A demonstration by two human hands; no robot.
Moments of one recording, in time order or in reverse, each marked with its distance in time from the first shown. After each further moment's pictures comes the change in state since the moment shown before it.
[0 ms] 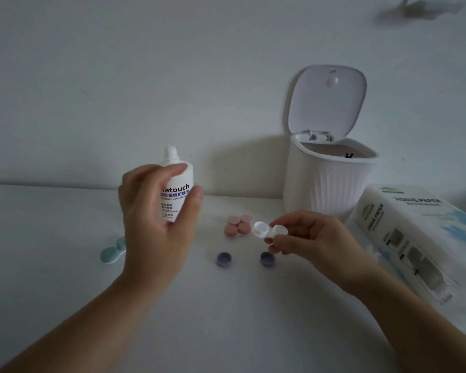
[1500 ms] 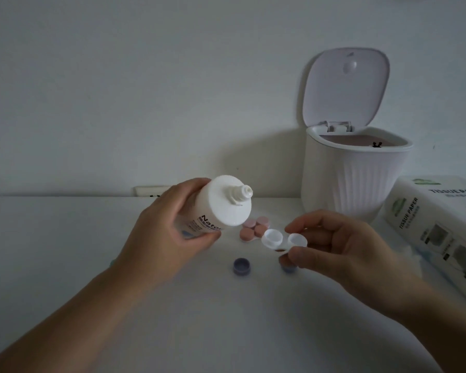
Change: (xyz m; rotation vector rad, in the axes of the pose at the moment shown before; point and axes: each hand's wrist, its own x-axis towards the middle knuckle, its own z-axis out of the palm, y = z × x) left_hand 0.012 -0.048 -0.017 0.026 -0.561 -0.007; right_hand -0.014 -0.014 0.017 0.084 -0.077 -0.027
